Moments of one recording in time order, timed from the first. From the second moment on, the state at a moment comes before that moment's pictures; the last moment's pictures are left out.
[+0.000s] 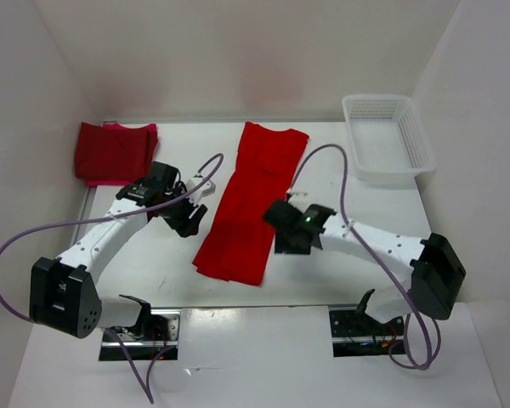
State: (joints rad) left arm -0.28 1.31 1.00 -0.76 0.33 0.46; right arm 0.87 1.40 1.06 -0.87 0.35 0.89
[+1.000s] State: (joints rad) left arm -0.26 1.26 0.96 -0.71 0.32 0.42; right arm 1.04 1.66 0.94 -0.54 0.14 1.17
